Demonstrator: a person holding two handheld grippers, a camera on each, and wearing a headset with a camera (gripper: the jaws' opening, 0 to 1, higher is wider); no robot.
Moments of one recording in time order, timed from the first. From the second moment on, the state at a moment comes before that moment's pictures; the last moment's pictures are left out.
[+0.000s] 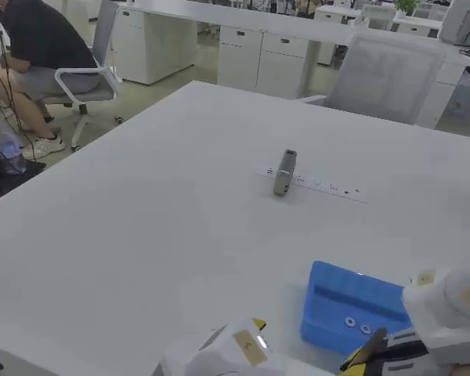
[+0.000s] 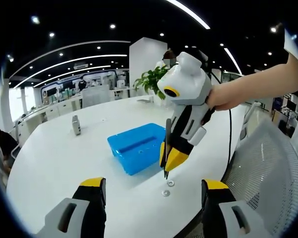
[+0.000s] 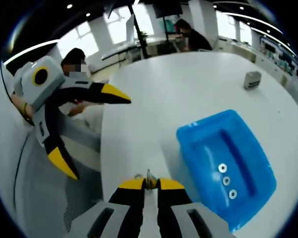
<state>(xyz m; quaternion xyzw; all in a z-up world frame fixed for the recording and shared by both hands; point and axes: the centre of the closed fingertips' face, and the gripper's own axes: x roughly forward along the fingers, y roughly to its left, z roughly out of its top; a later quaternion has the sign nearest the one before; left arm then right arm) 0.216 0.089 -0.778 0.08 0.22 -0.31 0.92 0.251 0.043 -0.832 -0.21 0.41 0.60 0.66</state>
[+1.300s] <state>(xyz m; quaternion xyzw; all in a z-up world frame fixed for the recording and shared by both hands) 0.215 0.088 -0.780 0.09 0.23 -0.32 0.92 0.234 0.039 -0.845 -0.35 0.34 0.59 0.64</state>
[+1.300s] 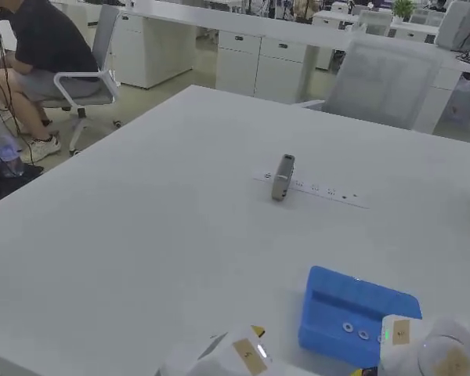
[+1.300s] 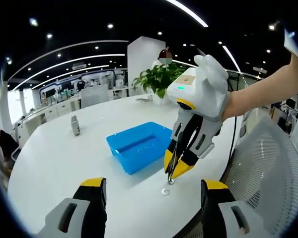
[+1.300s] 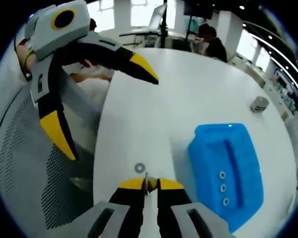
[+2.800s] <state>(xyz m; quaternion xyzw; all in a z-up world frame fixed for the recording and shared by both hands) 0.216 0.091 -0.781 0.09 0.23 -0.31 0.92 0.341 0.051 -0.795 -0.24 0.34 0.52 0.74</state>
